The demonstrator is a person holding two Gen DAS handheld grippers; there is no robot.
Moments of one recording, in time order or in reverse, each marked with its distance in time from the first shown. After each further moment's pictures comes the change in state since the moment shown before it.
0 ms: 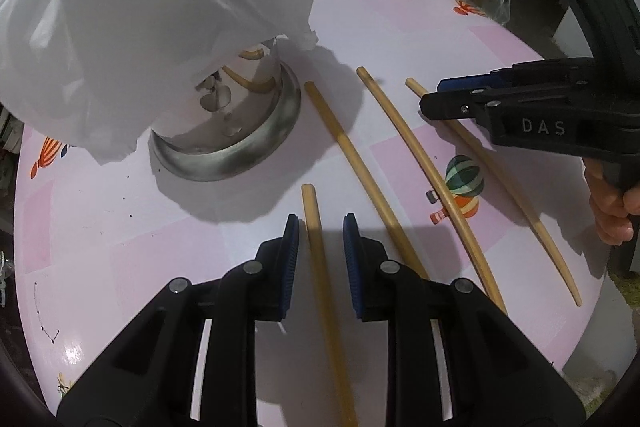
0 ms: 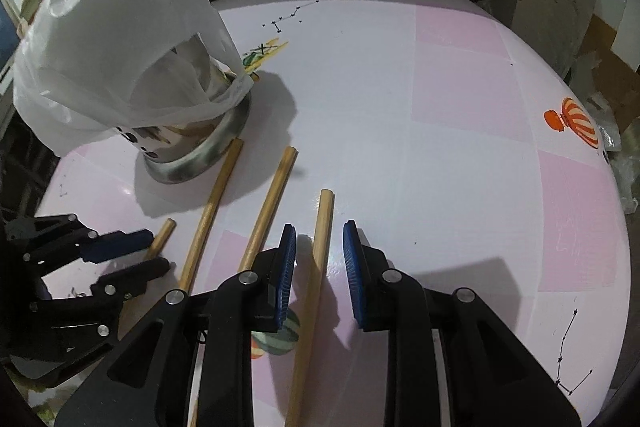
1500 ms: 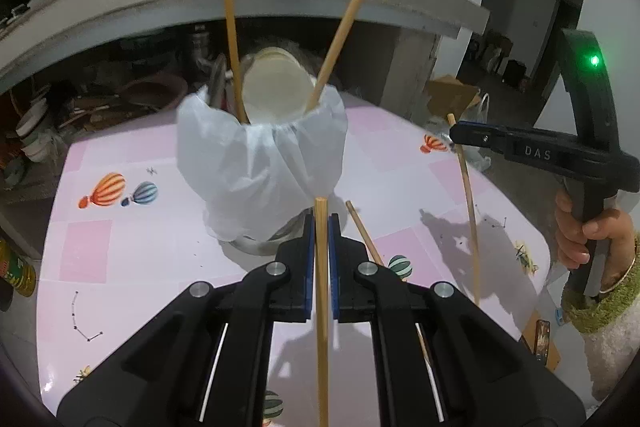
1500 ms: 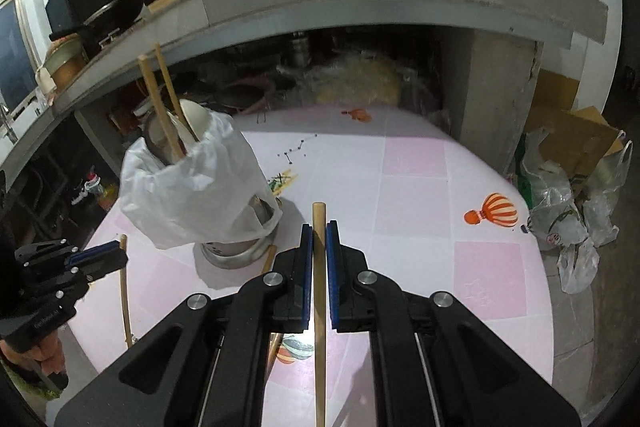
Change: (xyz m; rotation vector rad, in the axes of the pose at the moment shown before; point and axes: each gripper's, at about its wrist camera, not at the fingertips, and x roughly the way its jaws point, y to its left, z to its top) left arm -0.145 0.032 0.003 -0.127 -0.368 -0.077; right arm -0.150 0.006 0.016 0.023 -0.328 -0.021
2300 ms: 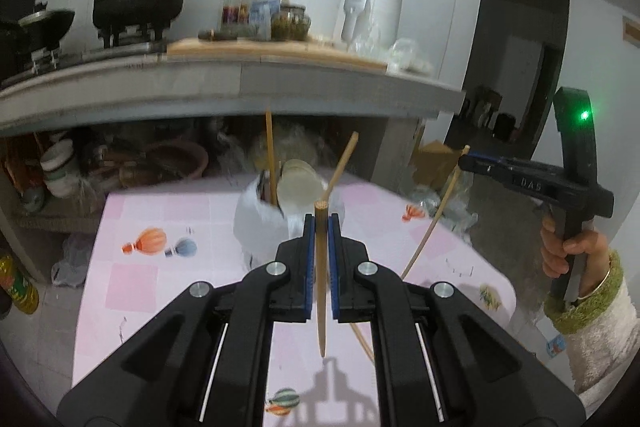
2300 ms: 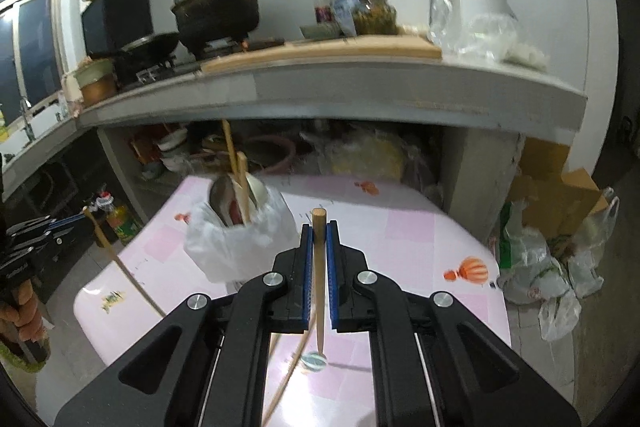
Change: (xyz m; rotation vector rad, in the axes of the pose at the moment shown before) left arm -0.135 0.019 0.023 -0.013 -0.248 -0.018; right arm -0.101 0.040 0.032 -0.104 -0.203 0.022
